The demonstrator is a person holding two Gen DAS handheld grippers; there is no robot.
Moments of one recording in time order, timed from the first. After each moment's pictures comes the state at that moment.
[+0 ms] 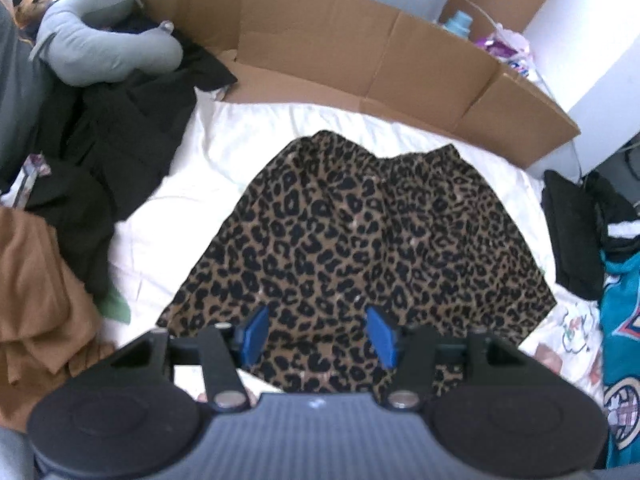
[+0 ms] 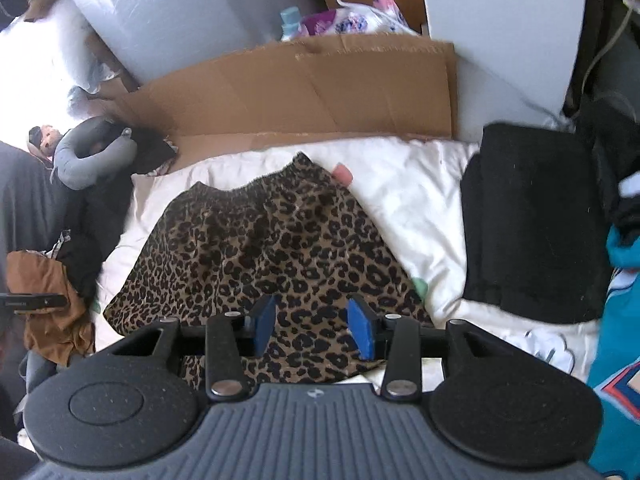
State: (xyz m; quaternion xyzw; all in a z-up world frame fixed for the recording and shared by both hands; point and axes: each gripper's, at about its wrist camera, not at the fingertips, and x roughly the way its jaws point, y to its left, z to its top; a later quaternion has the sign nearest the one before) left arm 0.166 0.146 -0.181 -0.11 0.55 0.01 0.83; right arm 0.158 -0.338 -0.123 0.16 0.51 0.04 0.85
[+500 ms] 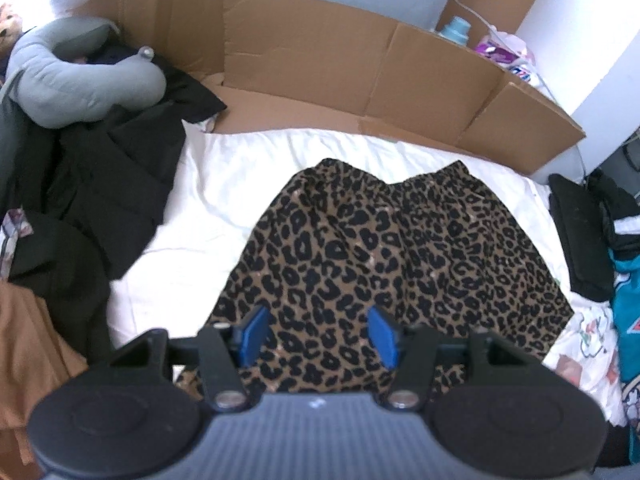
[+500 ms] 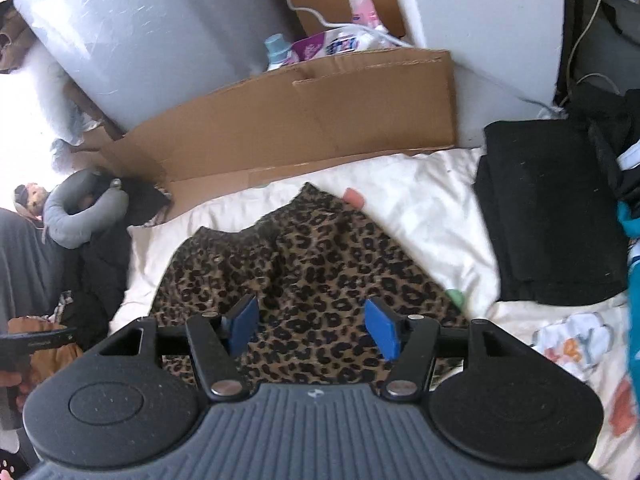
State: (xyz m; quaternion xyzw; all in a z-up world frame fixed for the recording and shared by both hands) left arm 0.214 0.178 -0.202 -0.08 0.54 -0.02 0.84; right arm 0.176 -0.289 -0.132 0.22 0.47 -0.01 0.85
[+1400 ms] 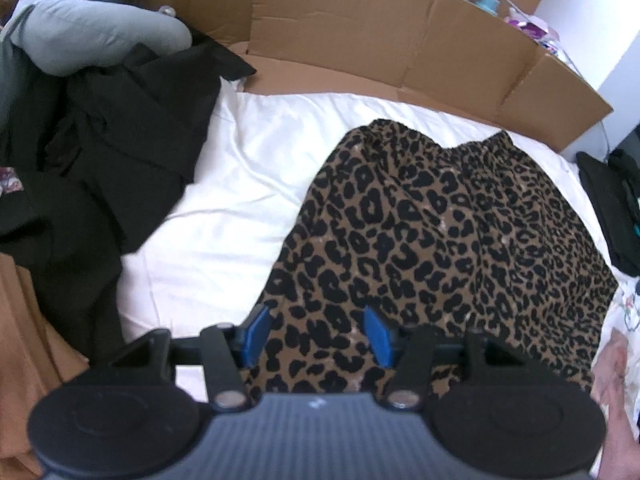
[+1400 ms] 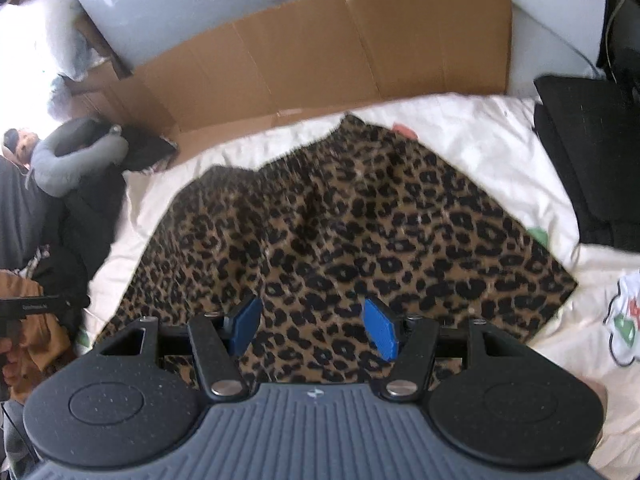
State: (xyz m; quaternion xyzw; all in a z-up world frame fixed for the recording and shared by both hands) left arm 0.190 0.237 -0.292 -0.06 0.53 -0.03 0.85; right arm 0.169 -0.185 -0.240 0.19 0.48 -0.01 0.86
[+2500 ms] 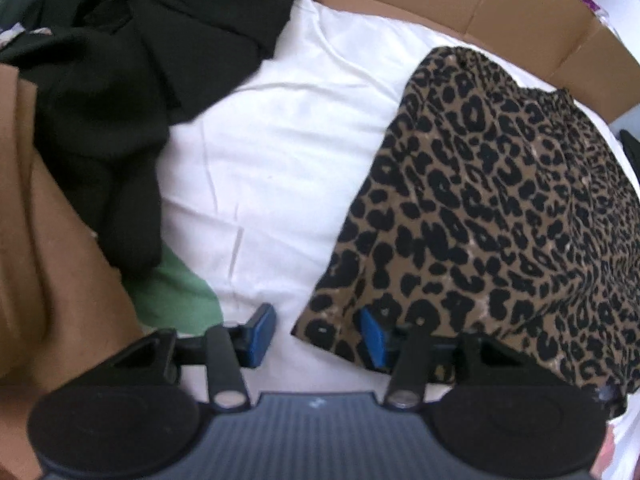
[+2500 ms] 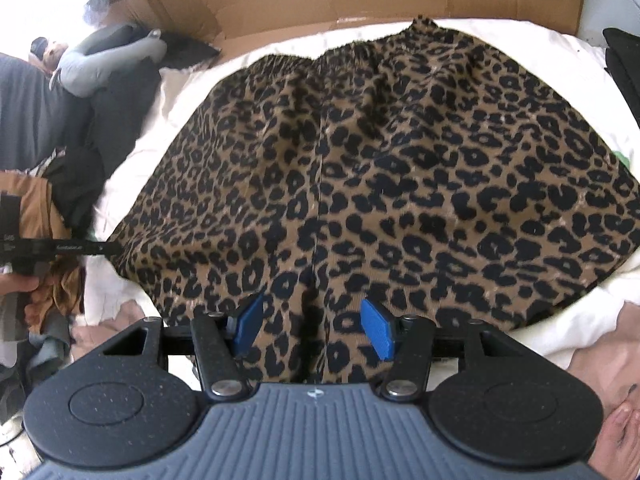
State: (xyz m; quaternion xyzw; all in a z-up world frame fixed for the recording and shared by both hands) left arm 0.155 0.296 -0.386 -0.08 0.56 -0.01 0.83; right arm 0.140 -0.111 -0.306 0.15 0.53 0.07 0.83
